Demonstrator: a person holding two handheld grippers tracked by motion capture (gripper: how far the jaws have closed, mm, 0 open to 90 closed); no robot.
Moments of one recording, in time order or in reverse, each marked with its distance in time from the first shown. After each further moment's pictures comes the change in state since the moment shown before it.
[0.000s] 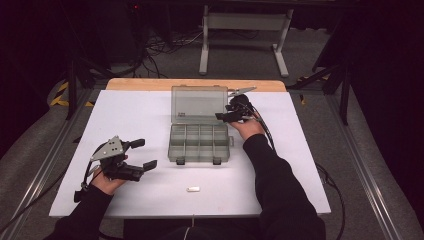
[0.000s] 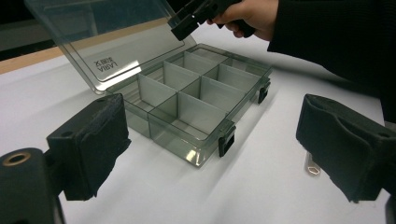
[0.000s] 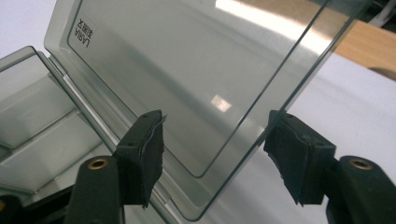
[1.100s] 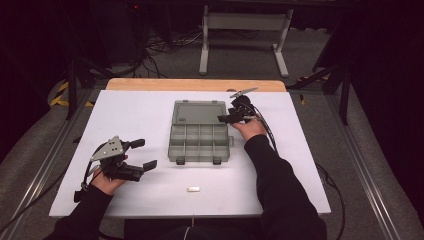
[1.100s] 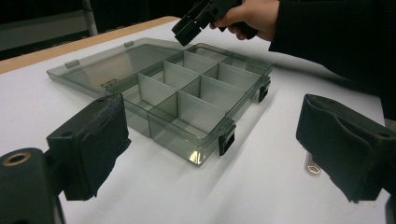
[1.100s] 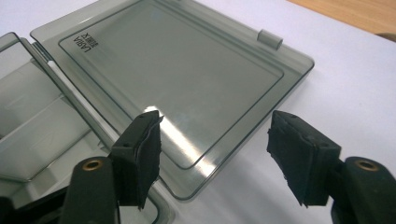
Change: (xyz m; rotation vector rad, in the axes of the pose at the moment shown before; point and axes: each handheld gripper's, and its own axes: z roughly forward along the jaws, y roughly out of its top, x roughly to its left) left arm 0.000 0.000 -0.001 0.001 0.001 -0.002; right arm -0.008 -0.007 0.002 0.060 0.010 0.061
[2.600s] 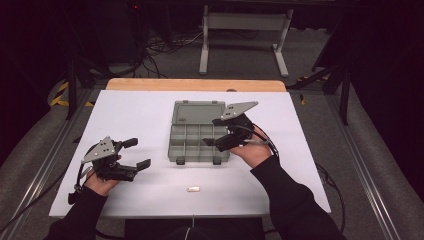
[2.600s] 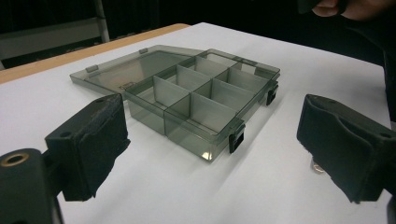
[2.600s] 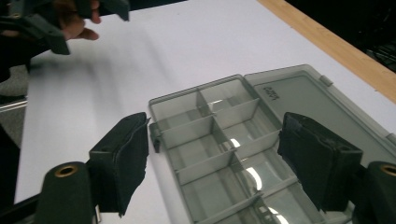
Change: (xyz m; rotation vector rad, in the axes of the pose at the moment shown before) left arm 0.004 -0.003 -0.016 -0.027 0.035 -0.007; right arm 0.128 0.000 -0.099 -0.135 0.223 -0.348
